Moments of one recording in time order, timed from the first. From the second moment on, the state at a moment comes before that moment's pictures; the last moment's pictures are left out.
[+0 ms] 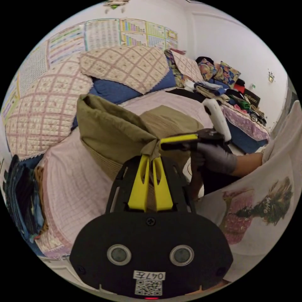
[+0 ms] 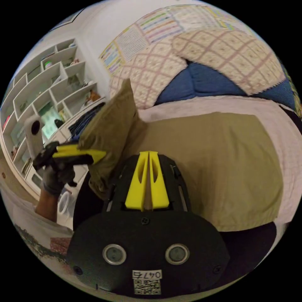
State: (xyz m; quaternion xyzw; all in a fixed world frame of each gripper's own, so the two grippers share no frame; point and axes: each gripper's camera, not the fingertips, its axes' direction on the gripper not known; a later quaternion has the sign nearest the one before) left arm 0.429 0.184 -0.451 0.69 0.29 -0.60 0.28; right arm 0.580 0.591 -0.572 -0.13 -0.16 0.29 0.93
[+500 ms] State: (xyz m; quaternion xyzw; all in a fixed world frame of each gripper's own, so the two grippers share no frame) left arm 0.283 0.097 -0.654 0.63 0.36 -0.58 0.37; right arm 0.639 0.496 -0.503 -0.14 -0.22 0.22 0.94
